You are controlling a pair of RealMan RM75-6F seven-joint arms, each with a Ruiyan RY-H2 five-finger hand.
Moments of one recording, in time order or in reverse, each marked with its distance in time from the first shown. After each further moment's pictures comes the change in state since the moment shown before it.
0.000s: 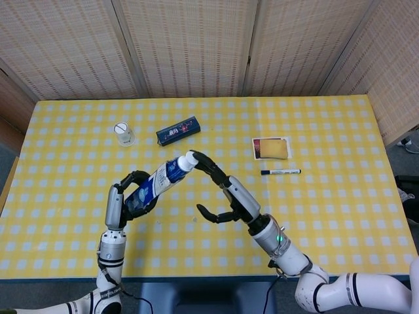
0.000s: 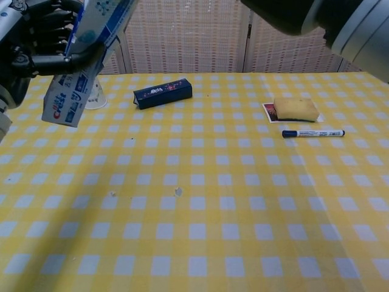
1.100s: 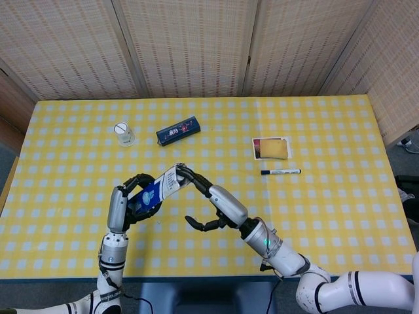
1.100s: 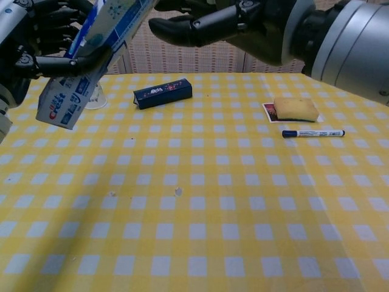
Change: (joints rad) left arm -0.005 0.006 0.021 -0.014 0.040 0.010 0.059; right arm 0.060 0.062 -0.026 -0.085 0.155 -0.181 -0.390
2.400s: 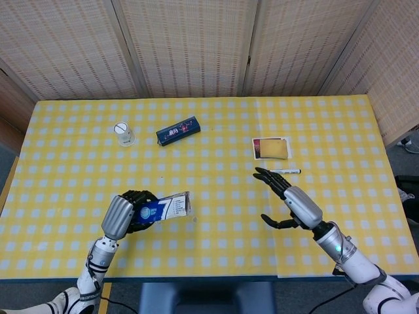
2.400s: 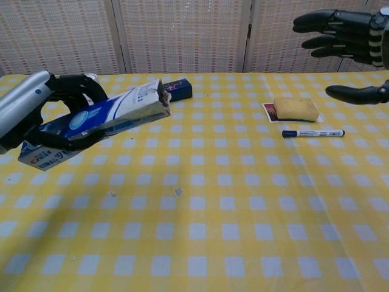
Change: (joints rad) left arm 0.008 0.081 0.172 0.292 0.098 -0.080 0.097; right arm -0.250 0.276 -0.219 0.237 -0.288 0.184 0.128
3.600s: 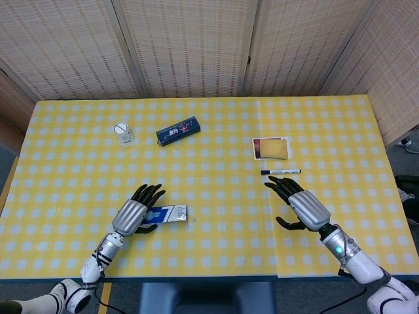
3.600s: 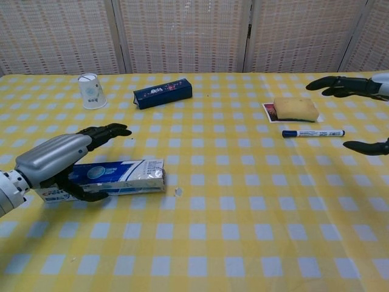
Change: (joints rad) left arm -0.069 -0.048 0.078 0.220 -0.065 -0.283 0.034; right arm -0.017 -0.021 -0.039 0.070 0.087 -0.103 -0.303
